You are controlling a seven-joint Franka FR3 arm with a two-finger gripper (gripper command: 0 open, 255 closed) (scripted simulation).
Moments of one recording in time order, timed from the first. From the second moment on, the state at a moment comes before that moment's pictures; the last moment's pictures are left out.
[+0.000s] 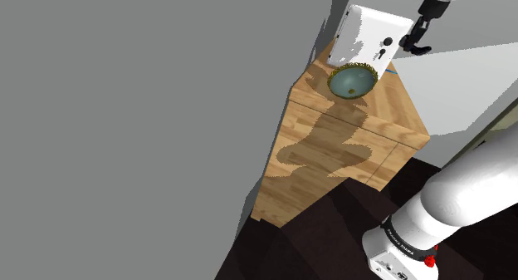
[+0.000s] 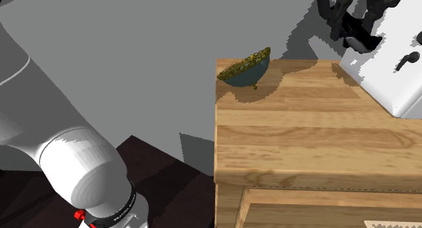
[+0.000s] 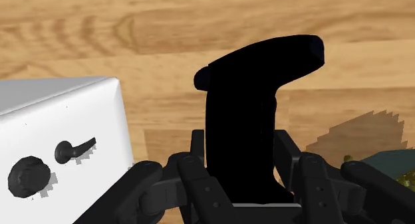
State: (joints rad) arm -0.15 -0.14 -0.55 -1.60 -0.17 1.67 -1.11
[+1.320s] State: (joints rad) arm -0.03 -0.33 -0.27 -1.87 -0.26 1.68 -0.68
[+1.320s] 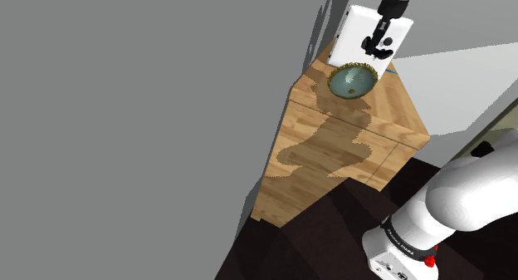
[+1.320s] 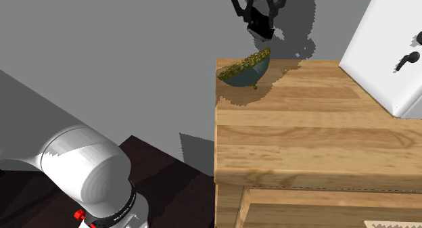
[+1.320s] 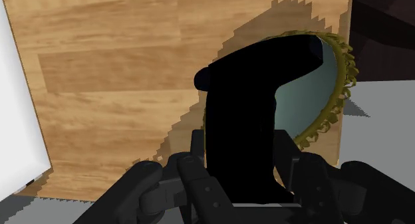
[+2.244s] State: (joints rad) arm -0.04 -0.35 -0.27 -1.99 -0.27 1.79 -0.66
